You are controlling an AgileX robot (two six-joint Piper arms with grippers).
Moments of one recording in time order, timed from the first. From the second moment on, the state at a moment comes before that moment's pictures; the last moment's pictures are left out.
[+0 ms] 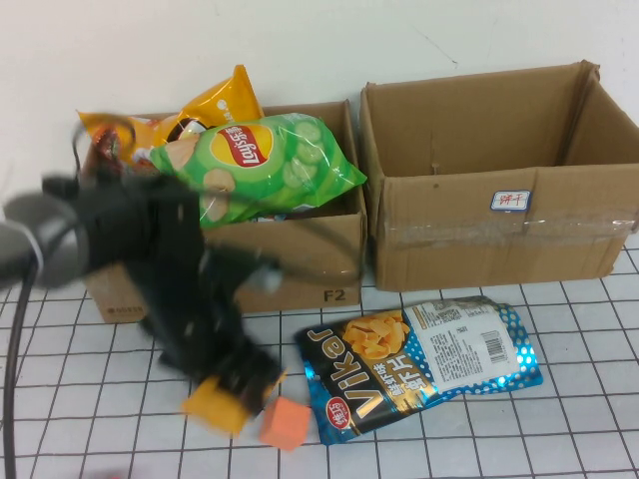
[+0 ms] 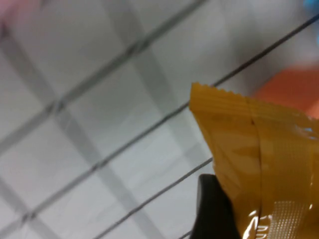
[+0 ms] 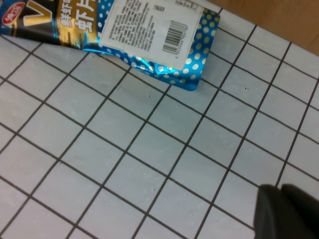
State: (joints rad) right arm -0.01 0.70 -0.45 0.49 0.67 -0.89; left arm -0.40 1.82 -1.25 -0.21 1.08 0.21
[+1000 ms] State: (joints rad) right arm -0.01 0.70 -0.45 0.51 0.65 -0.91; left arm -0.40 2.17 -2.02 -1.12 0.67 0.85
